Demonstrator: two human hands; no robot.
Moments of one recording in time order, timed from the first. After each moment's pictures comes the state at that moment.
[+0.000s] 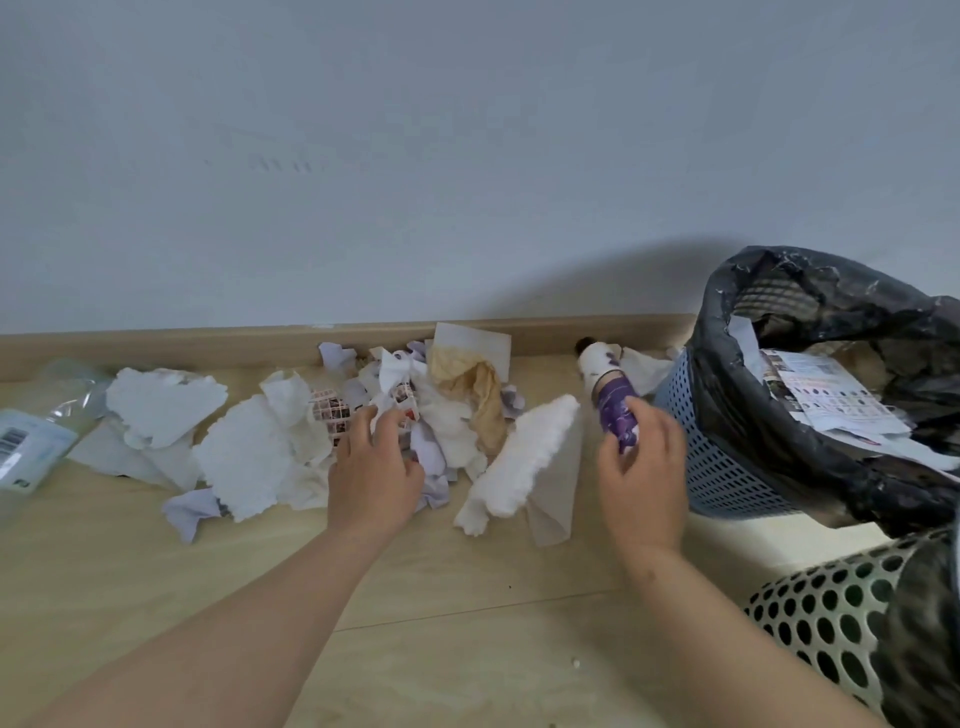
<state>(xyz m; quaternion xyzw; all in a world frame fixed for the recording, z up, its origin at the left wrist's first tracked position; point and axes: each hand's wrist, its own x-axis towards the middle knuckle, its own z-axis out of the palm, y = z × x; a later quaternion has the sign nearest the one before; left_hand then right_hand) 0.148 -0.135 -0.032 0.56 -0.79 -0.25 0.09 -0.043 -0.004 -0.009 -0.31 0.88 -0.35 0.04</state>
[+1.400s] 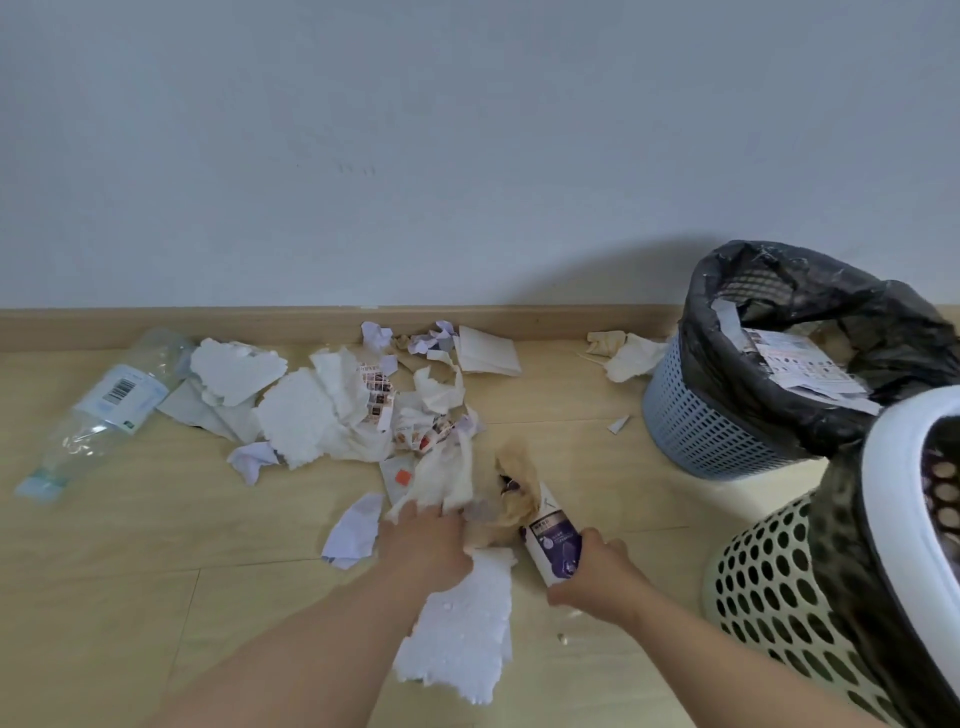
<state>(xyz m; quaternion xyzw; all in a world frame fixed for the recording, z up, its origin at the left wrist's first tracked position) 0.189 -0.043 -0.040 0.44 -0.83 -0.23 -0.26 0.029 0.075 -0.028 -0.30 0.85 0.00 0.43</state>
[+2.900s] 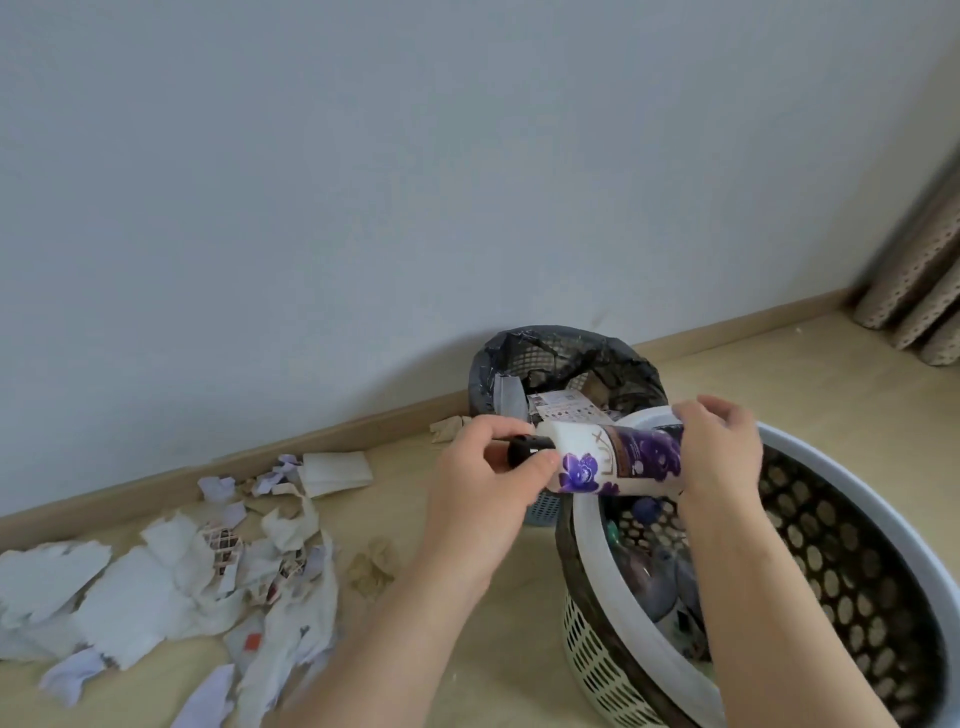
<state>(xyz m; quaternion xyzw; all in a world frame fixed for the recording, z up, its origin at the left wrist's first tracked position) 0.042 0.051 0.192 0.32 -0.67 -0.61 0.25 -0.115 0.147 0.184 0.07 0.74 -0.67 0.07</state>
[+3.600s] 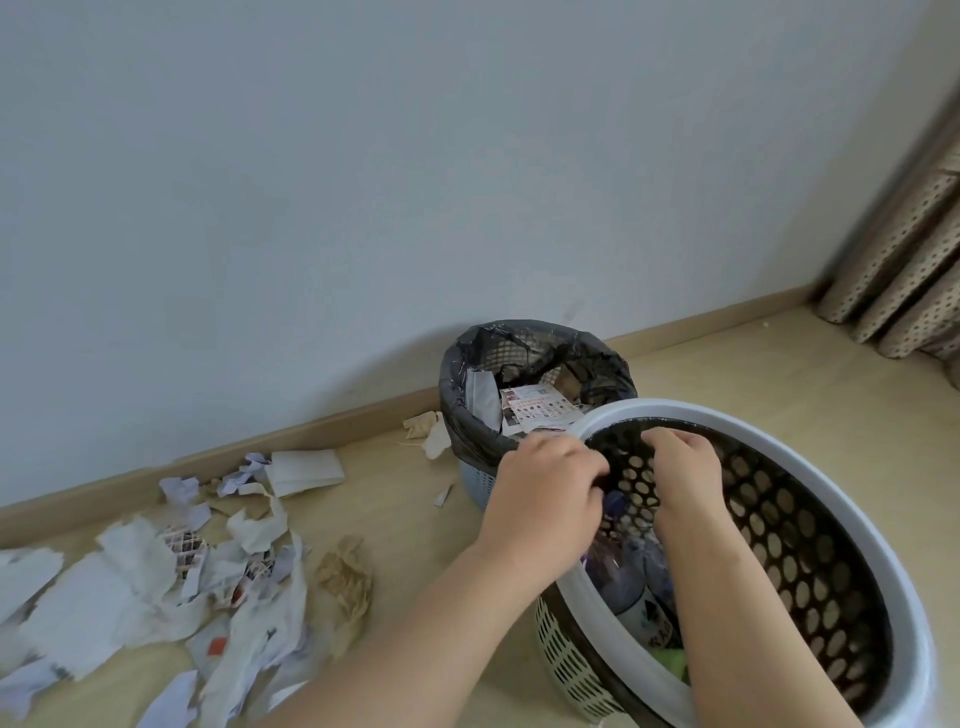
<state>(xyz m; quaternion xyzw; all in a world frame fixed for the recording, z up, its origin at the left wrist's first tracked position) -0.008 0.083 0.172 0.11 -0.94 -0.26 0.17 -0.119 0.163 0.169 0.13 0.74 -0.65 0.13</state>
